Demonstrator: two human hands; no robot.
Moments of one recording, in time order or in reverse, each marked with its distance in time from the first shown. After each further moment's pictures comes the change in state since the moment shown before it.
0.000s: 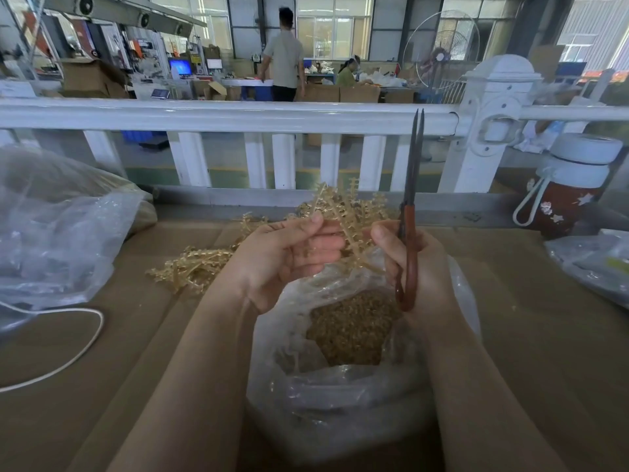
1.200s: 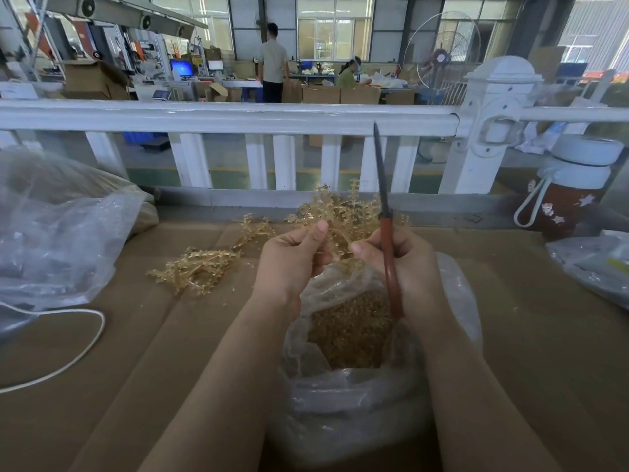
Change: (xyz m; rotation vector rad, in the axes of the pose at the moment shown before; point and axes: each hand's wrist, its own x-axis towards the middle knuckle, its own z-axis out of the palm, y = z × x) left_hand 0.017 -0.030 0.022 0.008 0.371 0.122; right_hand 0.006 0.016 0.003 -0.265 0.006 -0.080
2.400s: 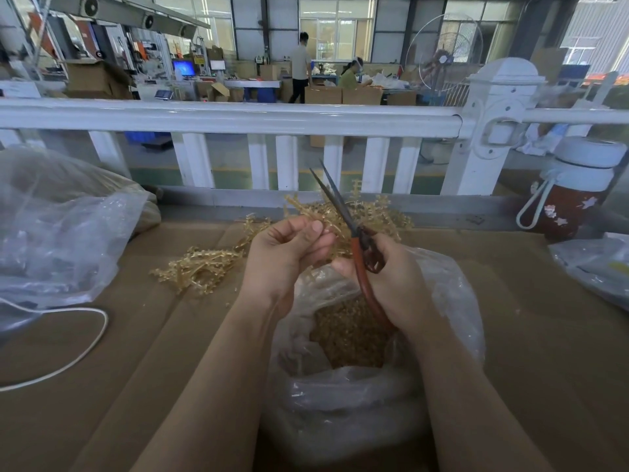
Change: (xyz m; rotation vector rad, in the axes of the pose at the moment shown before) left_hand 0.008 -0.001 -0.015 -0.305 -0.114 0.063; right_hand -0.003 0.013 0.005 -0.434 -0.110 0.010
